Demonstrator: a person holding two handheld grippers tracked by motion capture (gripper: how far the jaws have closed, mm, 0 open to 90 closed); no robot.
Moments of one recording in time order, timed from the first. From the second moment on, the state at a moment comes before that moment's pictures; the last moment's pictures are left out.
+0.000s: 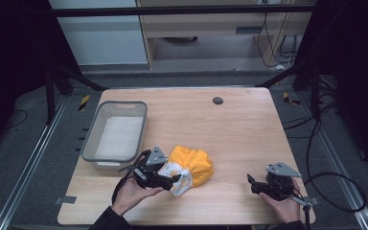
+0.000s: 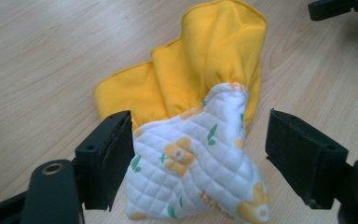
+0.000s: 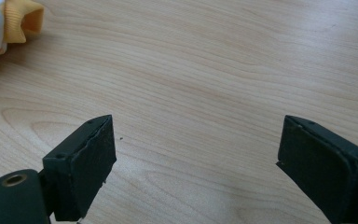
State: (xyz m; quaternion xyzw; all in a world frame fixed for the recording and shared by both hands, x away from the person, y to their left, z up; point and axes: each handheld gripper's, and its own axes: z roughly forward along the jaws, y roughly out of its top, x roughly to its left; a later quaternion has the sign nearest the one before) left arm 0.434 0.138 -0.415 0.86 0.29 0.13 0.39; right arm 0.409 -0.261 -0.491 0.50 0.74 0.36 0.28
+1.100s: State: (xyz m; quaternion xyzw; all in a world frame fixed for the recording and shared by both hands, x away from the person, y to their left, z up) left arm 0.394 0.232 -0.451 0.81 0.37 0.18 0.41; right arm 0.409 -0.260 -0.492 0.50 0.74 0.36 0.27
